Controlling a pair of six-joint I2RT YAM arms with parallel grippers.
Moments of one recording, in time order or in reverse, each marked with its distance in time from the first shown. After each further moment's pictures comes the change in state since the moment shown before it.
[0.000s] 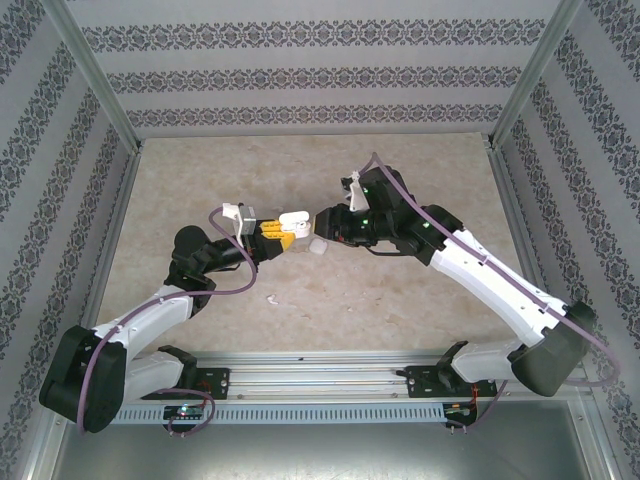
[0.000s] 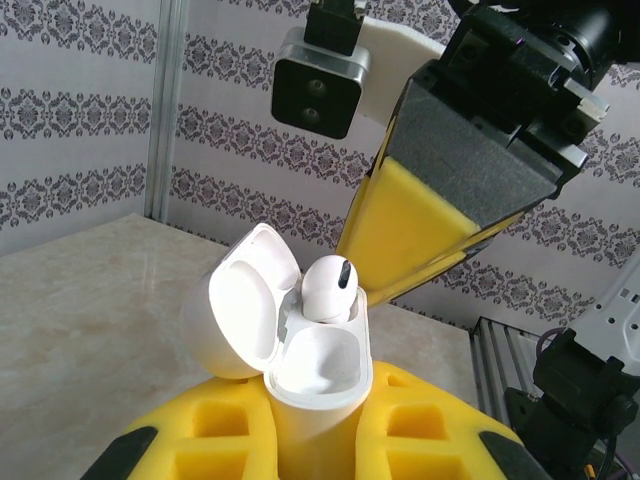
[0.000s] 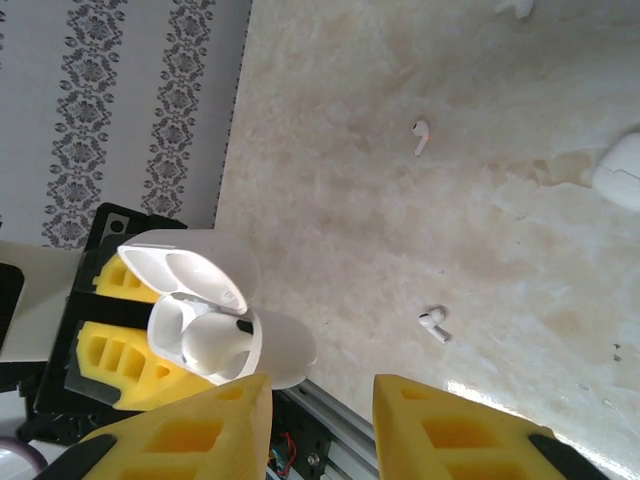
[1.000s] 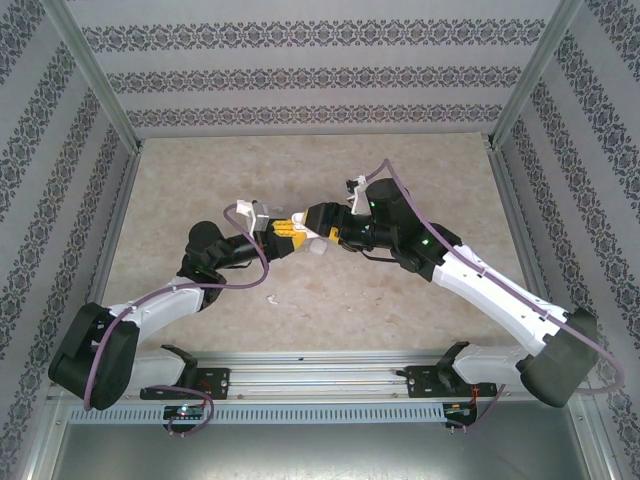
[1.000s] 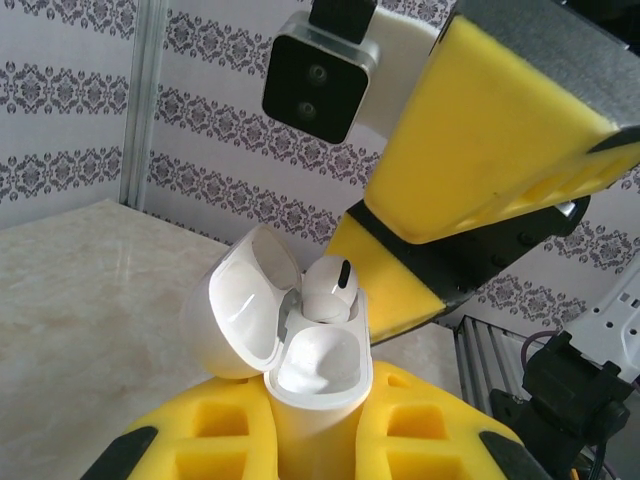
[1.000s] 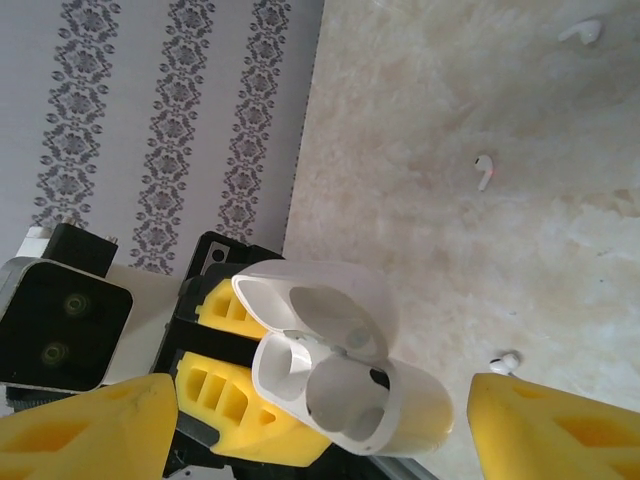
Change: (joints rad) left arm -0.061 0.123 0.044 0.068 -0.023 -0.032; right arm 0.006 -0.068 -0.201 0.333 -0.010 0.174
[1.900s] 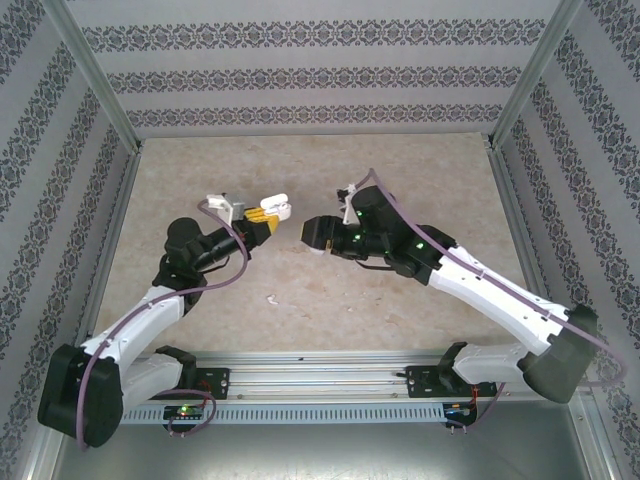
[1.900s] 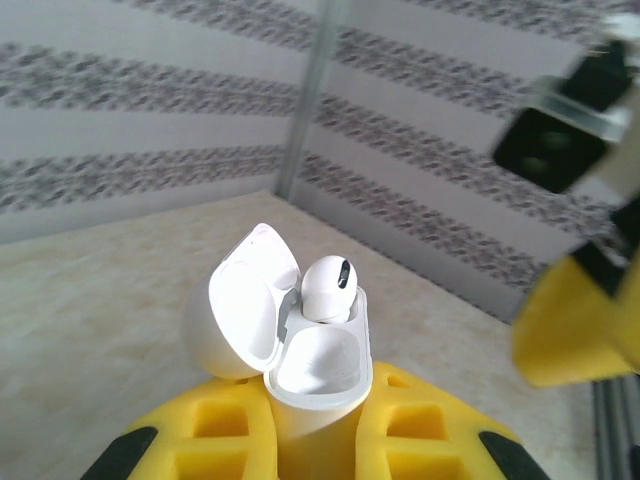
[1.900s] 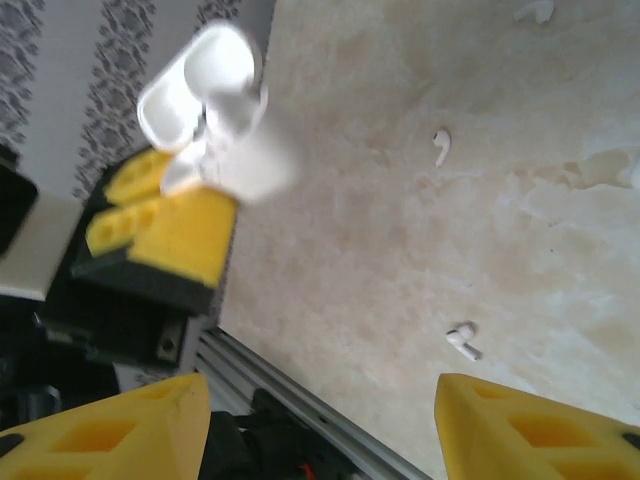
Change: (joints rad) left arm 0.158 -0.216 -0.005 -0.364 -0.188 0.079; right arm 0.123 0.031 0.071 -0.172 0.157 -0.074
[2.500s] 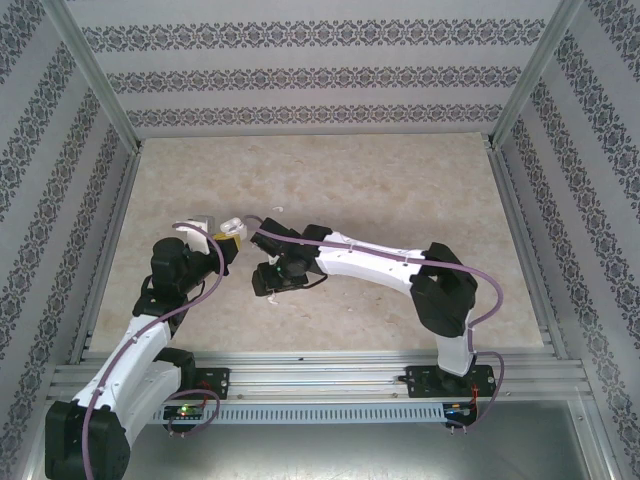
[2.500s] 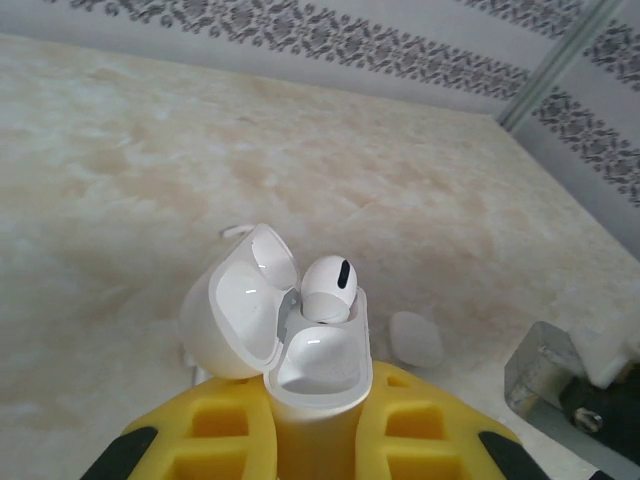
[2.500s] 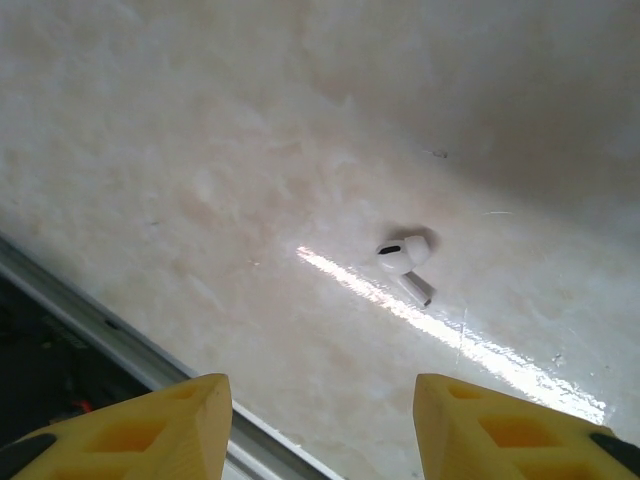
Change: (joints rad) left arm 0.142 -0.261 -0.135 -0.447 -0.287 0.002; right arm 0.205 0.666 0.390 -0.301 0.021 -0.217
